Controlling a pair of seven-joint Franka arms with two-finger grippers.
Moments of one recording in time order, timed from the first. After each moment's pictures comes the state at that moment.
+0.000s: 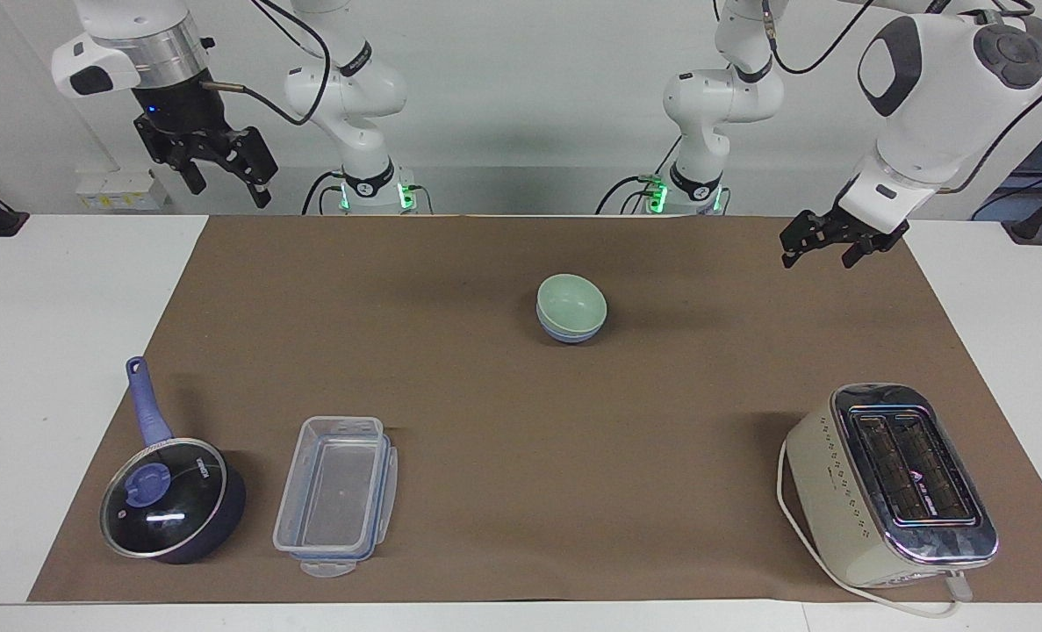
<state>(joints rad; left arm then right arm) -0.03 0.02 -0.04 -1.65 -0.05 1.58 -0.03 0.06 0.01 -0.06 -1.37 0.00 1.42 0.29</state>
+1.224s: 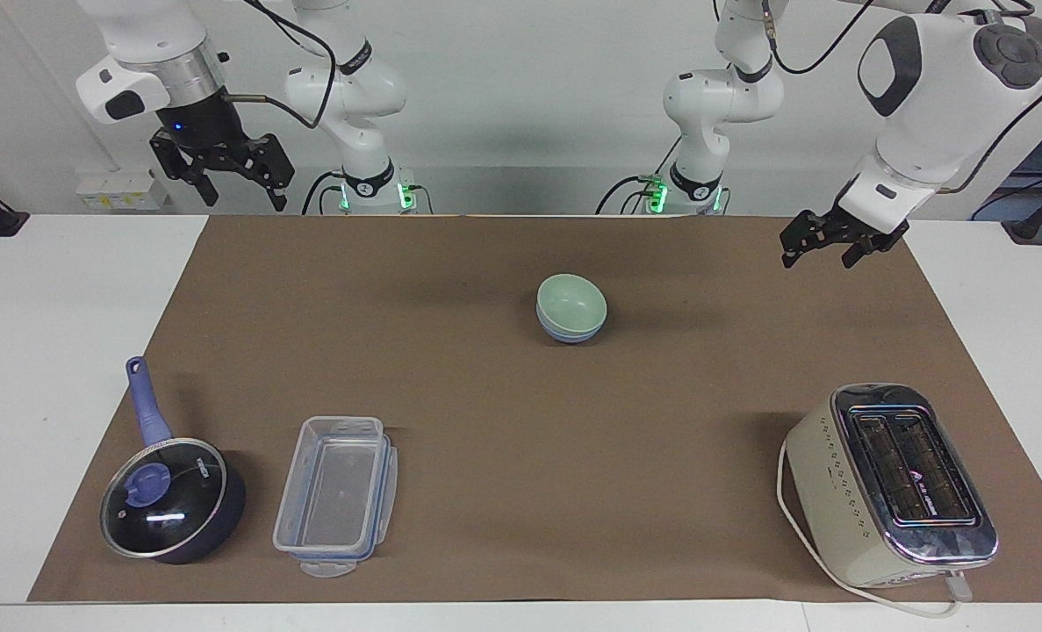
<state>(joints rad) -0.03 0.02 -0.04 -1.65 -0.05 1.58 -0.03 0.06 -0.02 -0.06 -1.47 0.00 1.45 0.13</state>
